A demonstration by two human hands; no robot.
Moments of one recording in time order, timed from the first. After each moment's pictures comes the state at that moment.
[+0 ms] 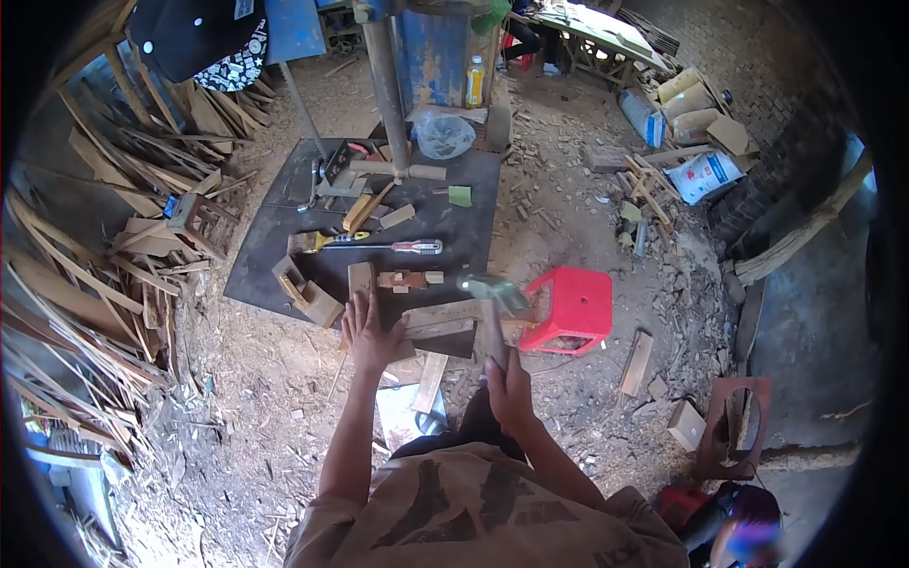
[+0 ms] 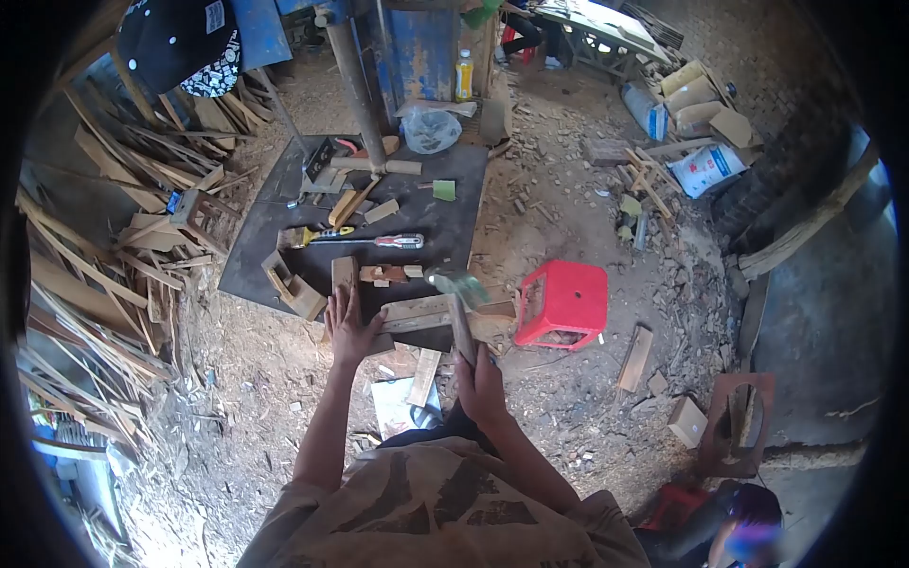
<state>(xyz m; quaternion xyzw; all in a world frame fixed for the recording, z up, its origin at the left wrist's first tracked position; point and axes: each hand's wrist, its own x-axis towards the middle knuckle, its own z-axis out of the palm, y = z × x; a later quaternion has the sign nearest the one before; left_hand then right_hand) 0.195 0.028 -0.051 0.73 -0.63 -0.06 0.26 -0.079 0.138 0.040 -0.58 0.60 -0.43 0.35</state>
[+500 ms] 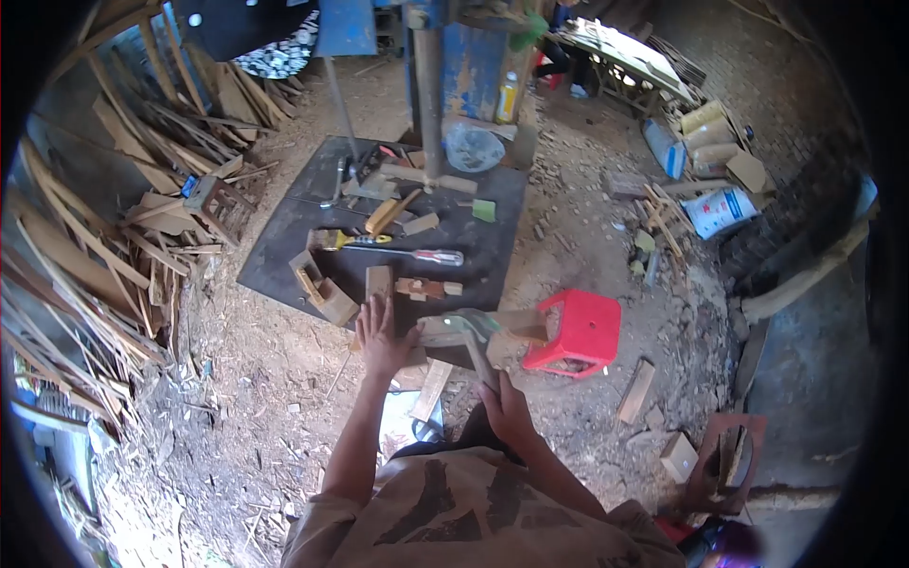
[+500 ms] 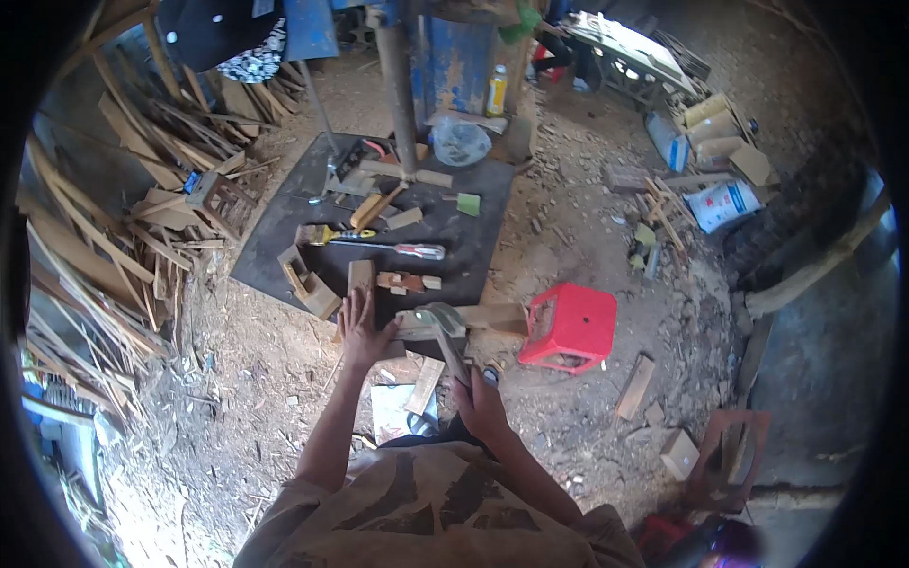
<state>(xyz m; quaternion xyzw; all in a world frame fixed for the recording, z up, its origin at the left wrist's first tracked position) 0.195 0.028 -0.054 0.71 -0.64 -0.04 0.28 -0.080 0.138 0.025 -0.65 0.57 -0.34 0.38</state>
